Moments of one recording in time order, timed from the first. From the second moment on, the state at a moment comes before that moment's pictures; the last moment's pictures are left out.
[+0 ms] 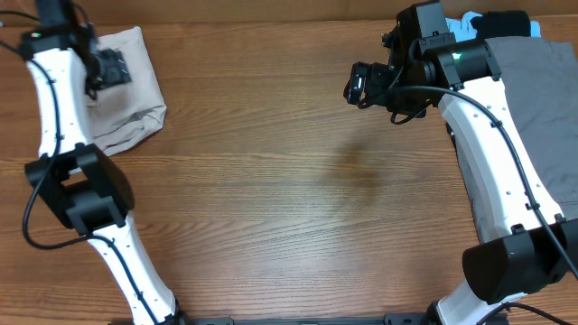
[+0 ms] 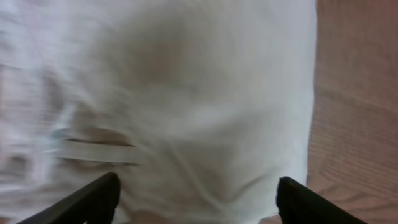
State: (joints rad) left arm 0.30 2.35 2.28 -1.13 0.00 -0.03; right arm 0.24 1.81 1.86 -1.20 -0.22 0.38
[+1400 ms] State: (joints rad) left arm 0.12 2.45 1.93 -0.40 -0.22 0.40; right arm 0.24 1.81 1.86 -1.15 -0.22 0.36
